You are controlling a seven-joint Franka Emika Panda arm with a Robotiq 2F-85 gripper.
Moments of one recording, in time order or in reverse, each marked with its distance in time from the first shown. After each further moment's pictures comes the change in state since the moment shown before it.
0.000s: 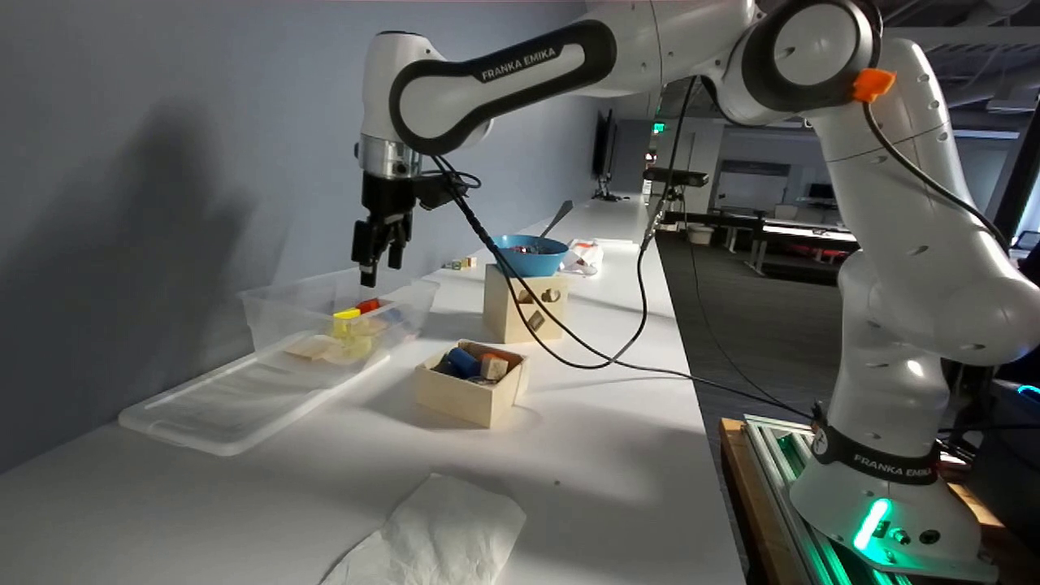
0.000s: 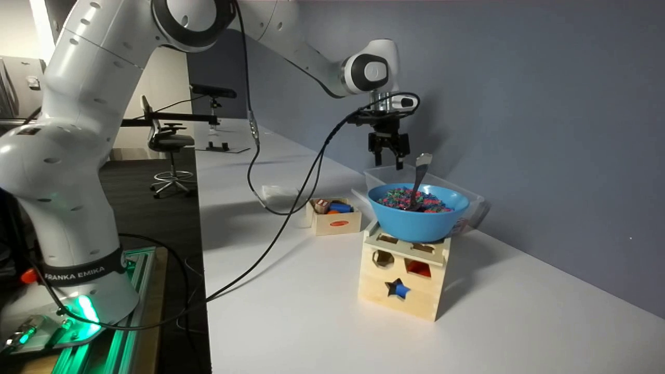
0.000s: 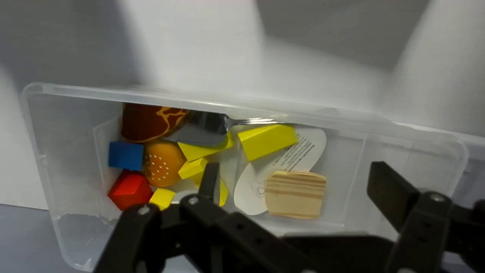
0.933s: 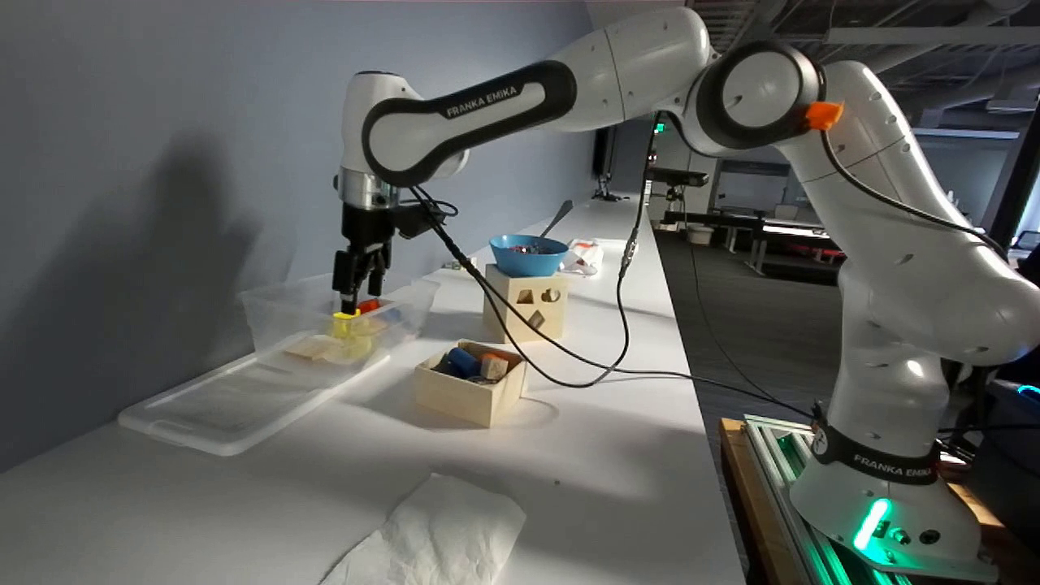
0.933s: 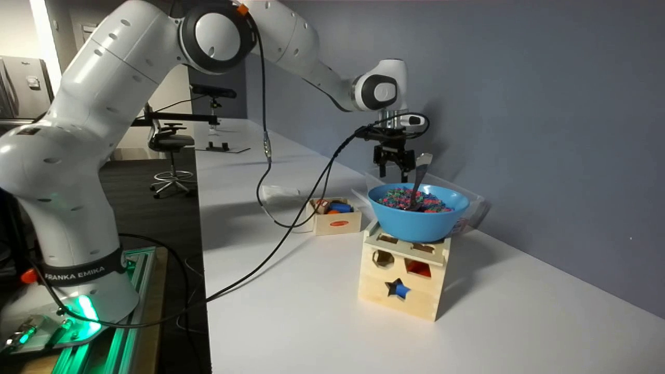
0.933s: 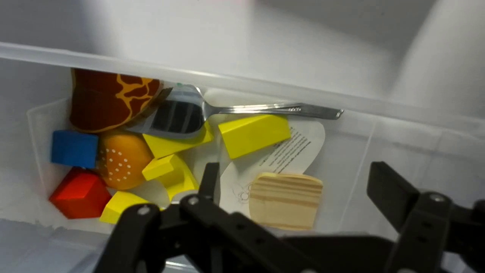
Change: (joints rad) arm -0.002 0.168 0.002 0.154 0.054 -0.004 -0.078
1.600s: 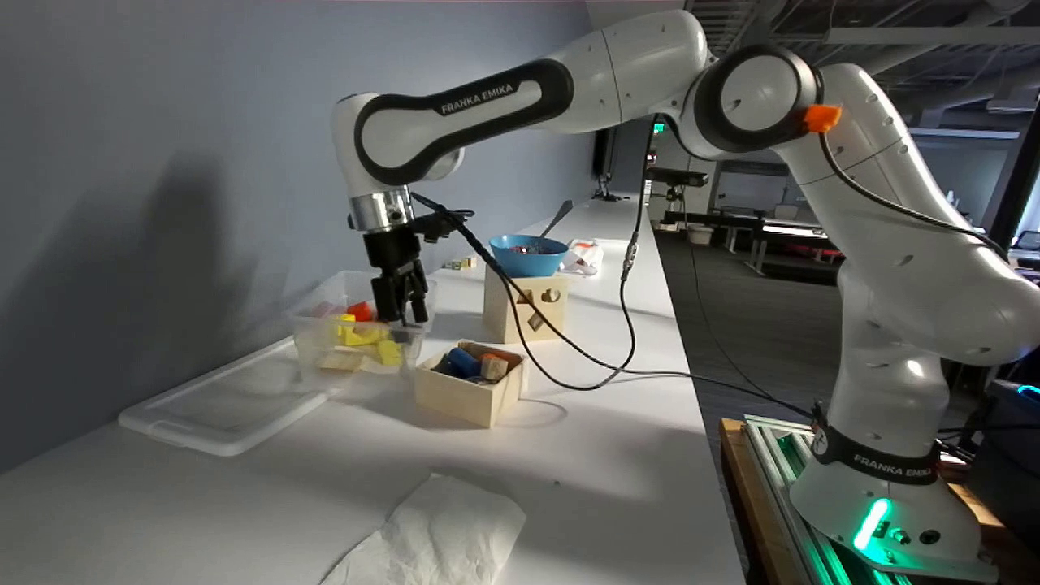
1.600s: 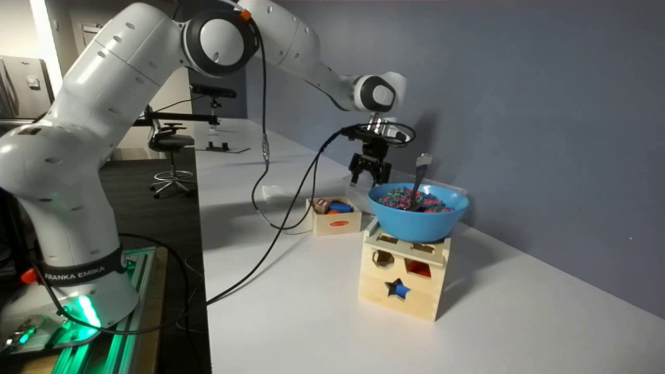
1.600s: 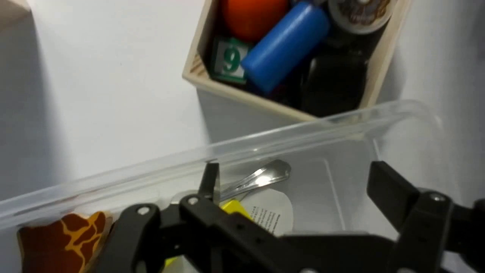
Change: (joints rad) arm 0.011 0.011 0.011 0.021 0.030 -0.399 -0.011
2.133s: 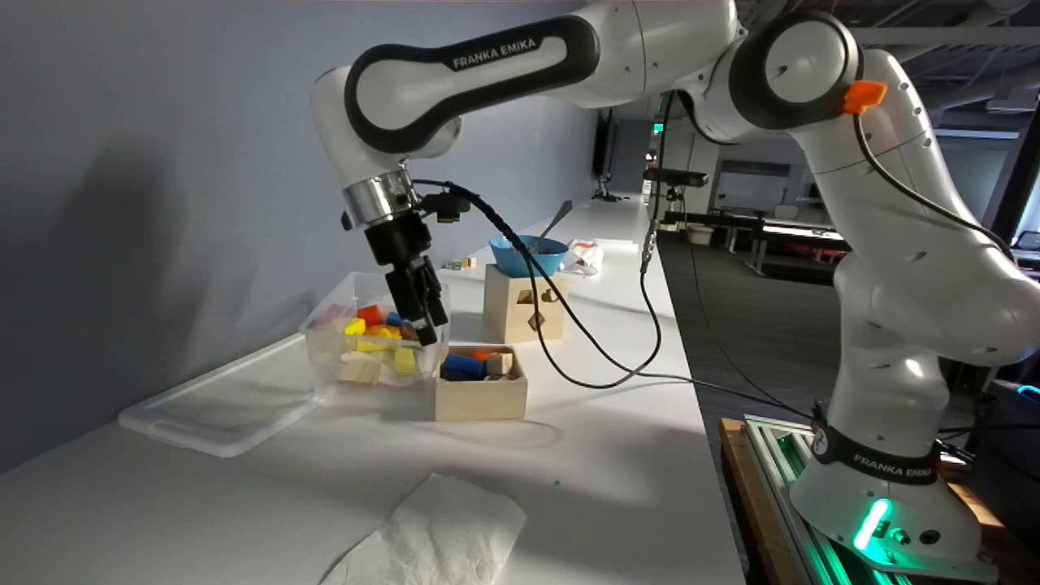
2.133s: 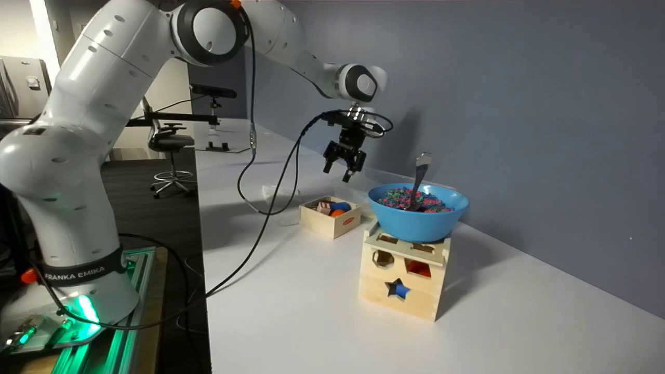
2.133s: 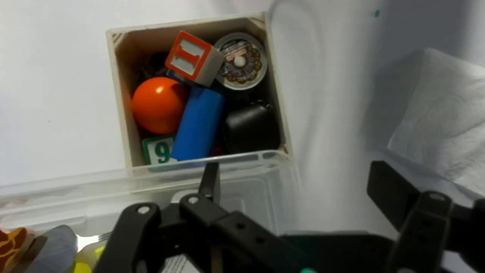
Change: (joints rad) arm 0.056 -0.080 0.054 -0.058 0.023 -0.175 -0.014
